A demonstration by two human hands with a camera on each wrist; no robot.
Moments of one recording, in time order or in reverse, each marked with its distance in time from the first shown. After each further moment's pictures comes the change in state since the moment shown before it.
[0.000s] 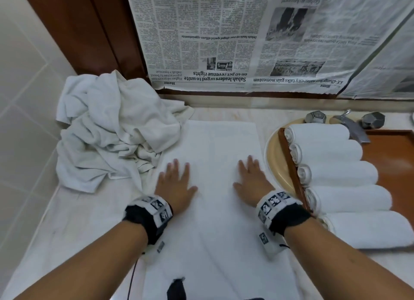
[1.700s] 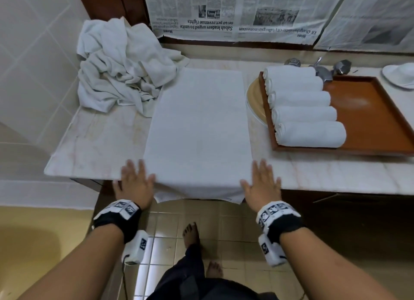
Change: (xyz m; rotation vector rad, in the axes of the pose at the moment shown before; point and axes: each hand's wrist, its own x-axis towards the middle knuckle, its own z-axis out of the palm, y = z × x) left_hand -0.218 -0.002 0.168 -0.330 0.178 -0.442; right_hand -0.218 0.084 0.174 0.056 0.116 0.162
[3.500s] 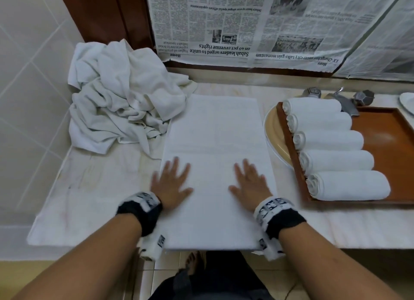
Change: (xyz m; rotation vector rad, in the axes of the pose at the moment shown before) left_hand 0.154 0.071 -0.062 0.266 -0.311 0.473; right_hand 0.141 -0.108 -0.060 -0.112 -0.149 -0.191
